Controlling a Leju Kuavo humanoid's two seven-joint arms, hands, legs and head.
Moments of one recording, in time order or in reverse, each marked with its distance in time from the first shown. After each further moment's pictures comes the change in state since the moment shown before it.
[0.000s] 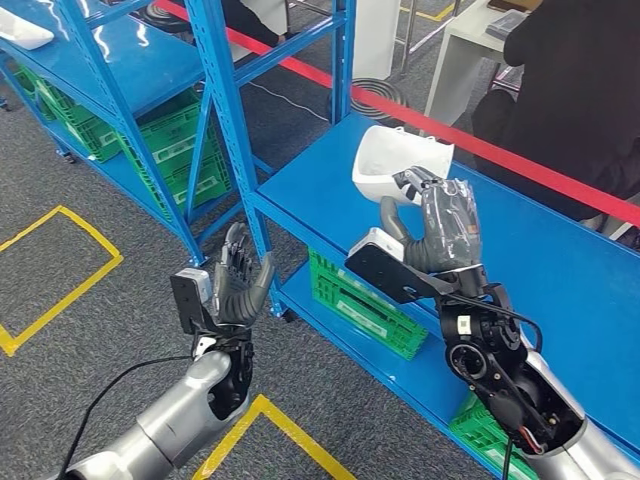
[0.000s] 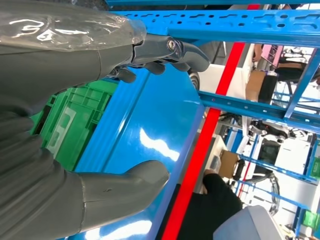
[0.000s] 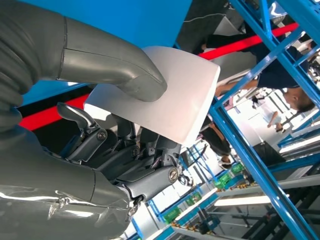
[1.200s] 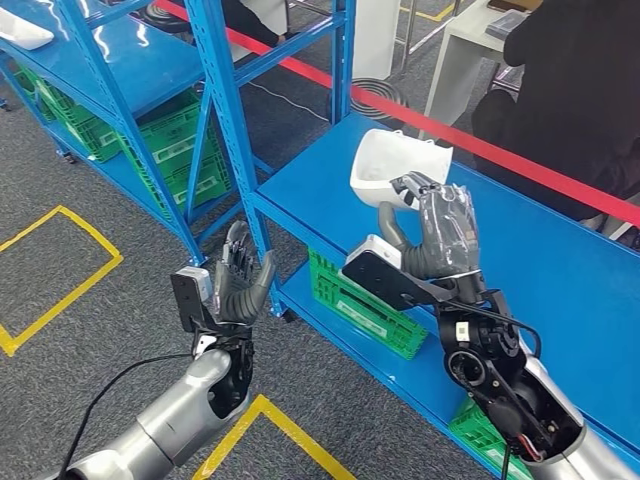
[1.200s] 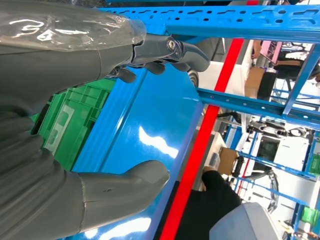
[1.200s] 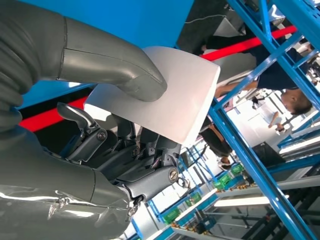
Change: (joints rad) left arm -0.005 0.000 0.000 0.000 -0.002 -0.011 0.005; right arm 0.023 0.000 -0.002 -0.024 0.019 0.007 0.008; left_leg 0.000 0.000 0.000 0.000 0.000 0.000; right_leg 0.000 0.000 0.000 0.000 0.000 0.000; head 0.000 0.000
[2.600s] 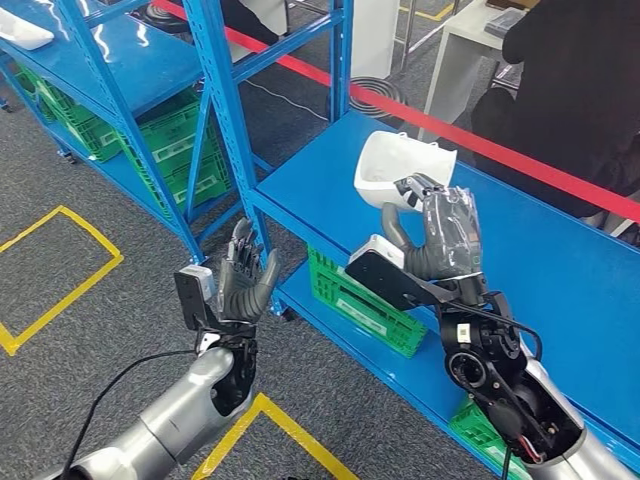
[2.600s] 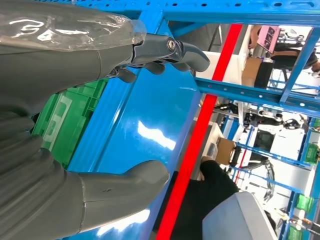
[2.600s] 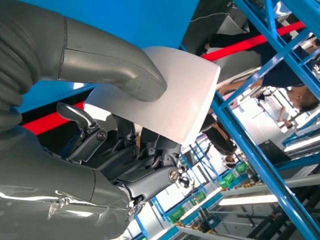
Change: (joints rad) left arm -0.014 -0.011 0.000 0.015 -0.006 -0.042 -0.005; right arm 0.011 -0.001 -0.010 0.000 0.008 -0.008 0.006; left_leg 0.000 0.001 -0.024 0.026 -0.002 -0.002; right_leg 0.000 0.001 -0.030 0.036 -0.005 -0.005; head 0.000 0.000
